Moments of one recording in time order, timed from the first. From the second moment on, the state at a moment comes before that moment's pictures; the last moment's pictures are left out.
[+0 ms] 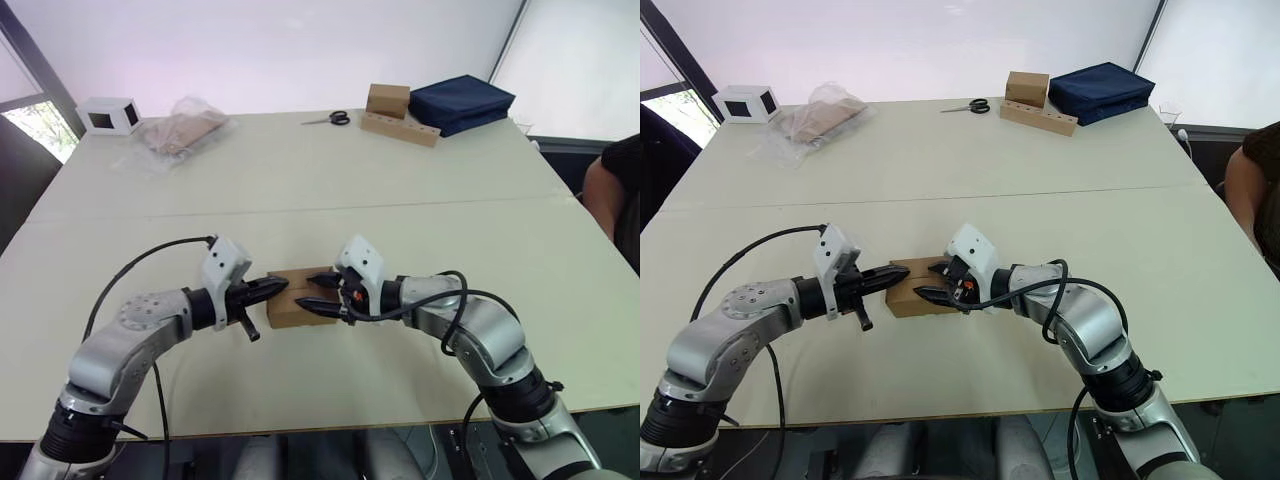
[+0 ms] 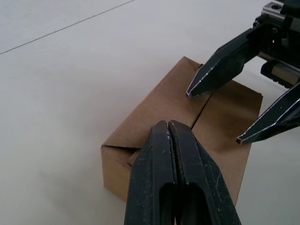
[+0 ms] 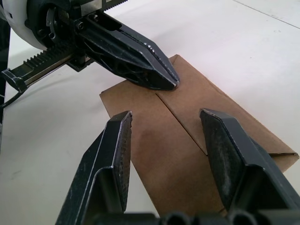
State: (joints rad) left arm -0.21 0.63 -0.01 -0.44 -0.56 0.72 -0.69; right arm -0.48 -0.41 0.29 -0.41 0.41 0.90 0.67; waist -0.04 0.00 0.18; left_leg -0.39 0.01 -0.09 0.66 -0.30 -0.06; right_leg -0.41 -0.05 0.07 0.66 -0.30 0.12
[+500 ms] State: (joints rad) left arm -0.17 0.59 0.01 -0.42 -0.52 0.62 -0.69; right arm -0.46 -0.39 0.27 -0.39 0.41 0.84 0.67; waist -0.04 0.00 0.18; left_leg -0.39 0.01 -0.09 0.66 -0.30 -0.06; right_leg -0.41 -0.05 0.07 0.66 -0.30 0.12
